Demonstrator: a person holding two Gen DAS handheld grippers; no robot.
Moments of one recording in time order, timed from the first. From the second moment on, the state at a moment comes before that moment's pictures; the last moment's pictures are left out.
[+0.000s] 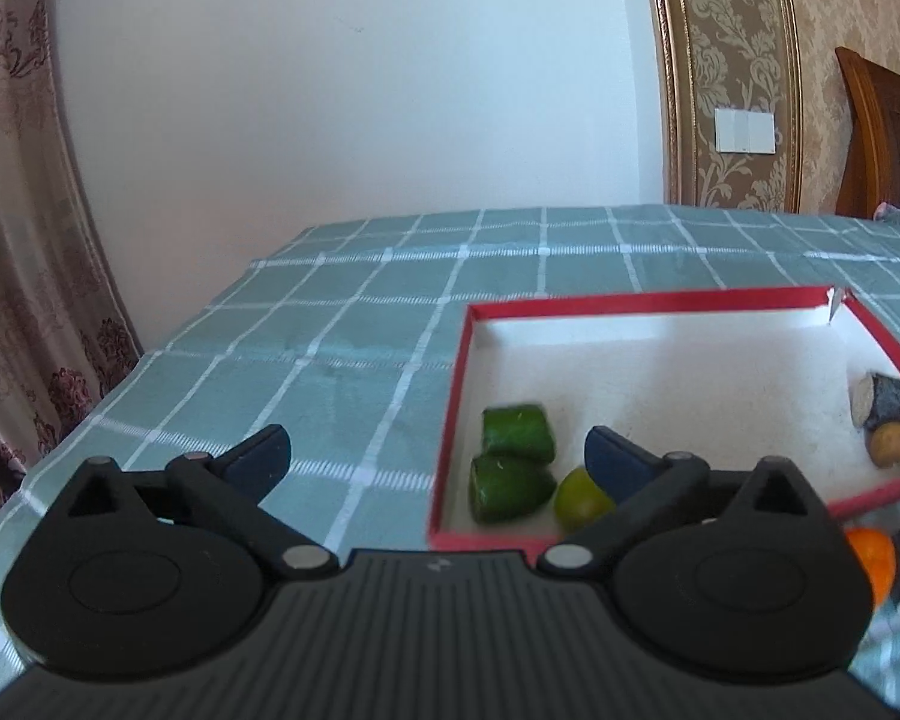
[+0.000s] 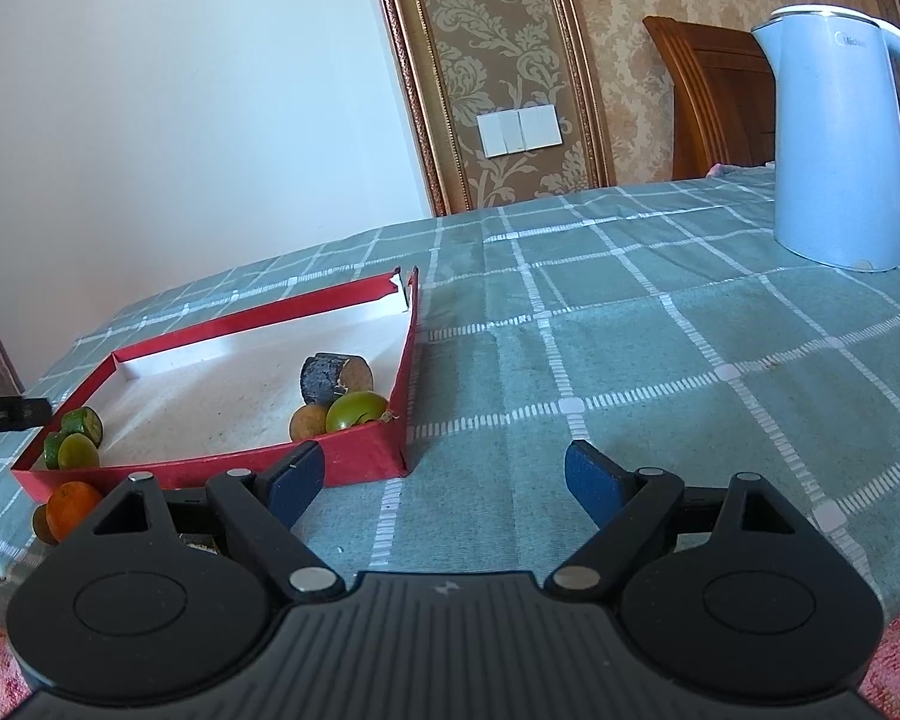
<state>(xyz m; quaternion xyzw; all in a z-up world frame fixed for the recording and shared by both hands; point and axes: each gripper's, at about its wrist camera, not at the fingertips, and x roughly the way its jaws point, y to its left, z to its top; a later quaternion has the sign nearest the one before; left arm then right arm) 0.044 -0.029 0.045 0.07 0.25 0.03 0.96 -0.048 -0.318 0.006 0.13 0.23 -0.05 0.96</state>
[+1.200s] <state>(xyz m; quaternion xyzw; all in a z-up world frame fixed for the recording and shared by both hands) 0.025 0.052 -0.001 -0.02 0.33 0.05 0.94 -0.078 -0.264 0.033 0.00 0.21 -0.01 0.98</state>
